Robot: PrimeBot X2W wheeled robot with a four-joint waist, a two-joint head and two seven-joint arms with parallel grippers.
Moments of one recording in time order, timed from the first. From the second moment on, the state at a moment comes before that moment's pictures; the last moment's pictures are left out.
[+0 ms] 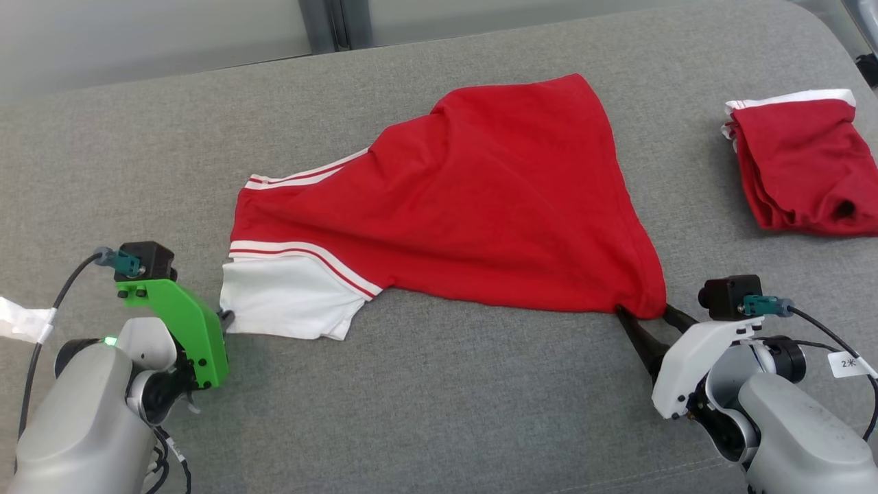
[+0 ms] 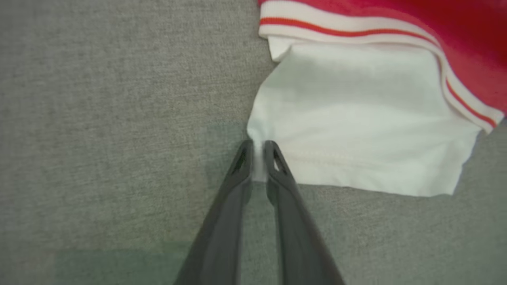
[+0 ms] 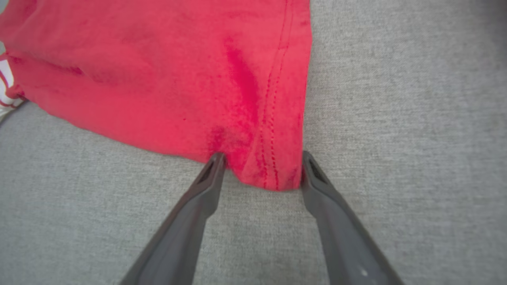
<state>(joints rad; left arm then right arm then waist) -0.56 0.37 -0.43 0.72 -0.76 -0.13 0.50 -0.41 -0.37 0.56 0.58 0.75 0.13 -0.02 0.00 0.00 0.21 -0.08</state>
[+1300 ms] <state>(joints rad) -0.77 0.50 -0.57 0.40 -0.95 -0.13 0.35 -0.69 -0.55 0.61 0.34 0.97 0.13 -0.19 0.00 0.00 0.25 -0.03</state>
